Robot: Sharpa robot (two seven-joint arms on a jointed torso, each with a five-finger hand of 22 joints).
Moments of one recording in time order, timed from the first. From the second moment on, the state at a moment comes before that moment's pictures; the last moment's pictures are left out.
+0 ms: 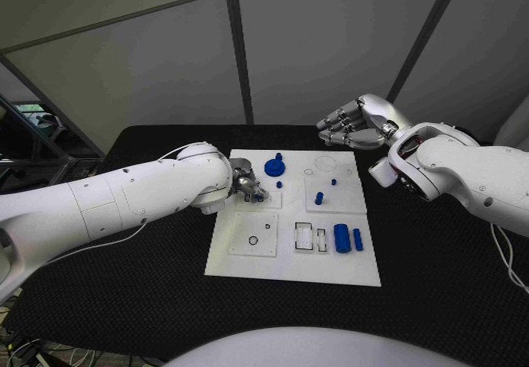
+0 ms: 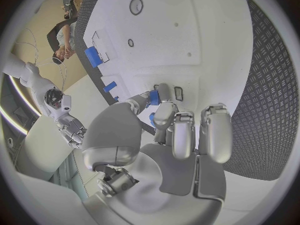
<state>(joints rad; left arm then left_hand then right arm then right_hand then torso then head) 1.21 -0.59 -0.05 1.30 -1.08 0.06 -0.53 0.95 -0.11 0.49 0.12 0.17 1.00 0.01 0.62 0.68 1.37 -0.05 1.22 1.11 1.47 -0.09 1.56 1.31 0.07 1.47 0.02 1.43 1.31 1.22 -0.81 0.06 1.47 -0.88 -0.32 0.16 1.41 -0.12 0.30 0.12 0.39 1.01 0.20 0.07 0.07 1.18 0.13 0.10 0.07 1.21 0.08 0.09 0.31 0.18 1.01 0.19 0.28 0.19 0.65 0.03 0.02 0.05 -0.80</state>
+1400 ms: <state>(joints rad) 1.21 -0.58 -0.05 1.29 -1.08 0.09 -0.53 0.95 -0.10 0.43 0.16 0.17 1.02 0.01 0.62 0.67 1.37 -0.05 1.22 1.12 1.47 -0.09 1.56 1.31 0.07 1.47 0.02 1.43 1.31 1.22 -0.81 0.06 1.46 -0.88 -0.32 0.16 1.41 -0.12 0.30 0.12 0.39 1.01 0.20 0.07 0.07 1.18 0.13 0.10 0.07 1.21 0.08 0.09 0.31 0.18 1.01 0.19 0.28 0.19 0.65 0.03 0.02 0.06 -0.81</state>
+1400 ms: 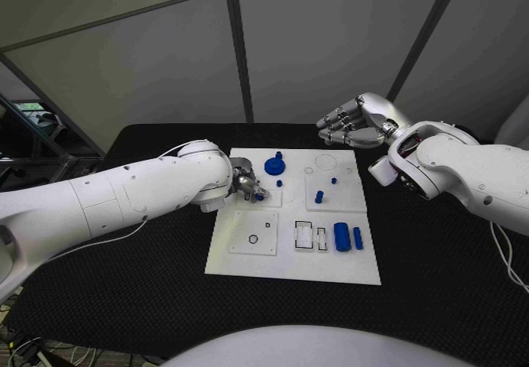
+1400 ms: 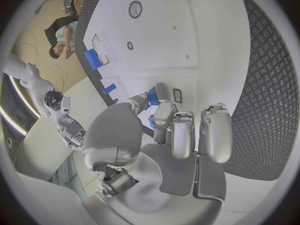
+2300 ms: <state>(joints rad) 1.21 -0.57 -0.05 1.28 -1.08 0.10 -0.53 0.93 -0.09 0.38 0.20 0.17 1.02 0.01 0.62 0.67 1.38 -0.05 1.23 1.13 1.47 -0.09 1.56 1.31 0.07 1.47 0.02 1.43 1.31 1.22 -0.81 0.06 1.46 -0.88 -0.31 0.16 1.41 -0.12 0.30 0.12 0.39 1.01 0.20 0.07 0.07 1.18 0.13 0.10 0.07 1.21 0.08 0.09 0.30 0.18 1.01 0.19 0.28 0.19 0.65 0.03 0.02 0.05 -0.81</state>
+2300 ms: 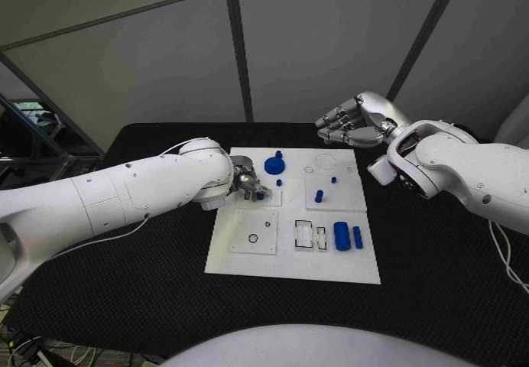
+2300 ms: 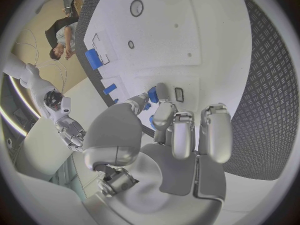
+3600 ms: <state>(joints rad) 1.25 -0.63 0.08 1.30 -1.08 0.10 -0.53 1.07 -0.08 0.19 0.23 0.17 0.88 0.08 0.52 0.62 1.13 0.01 0.92 0.77 1.47 -0.06 1.51 1.31 0.07 1.40 0.05 1.27 1.31 1.22 -0.81 0.06 1.46 -0.88 -0.31 0.16 1.41 -0.12 0.30 0.12 0.39 1.01 0.20 0.07 0.07 1.18 0.13 0.10 0.07 1.21 0.08 0.09 0.30 0.18 1.01 0.19 0.27 0.19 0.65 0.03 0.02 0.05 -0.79</state>
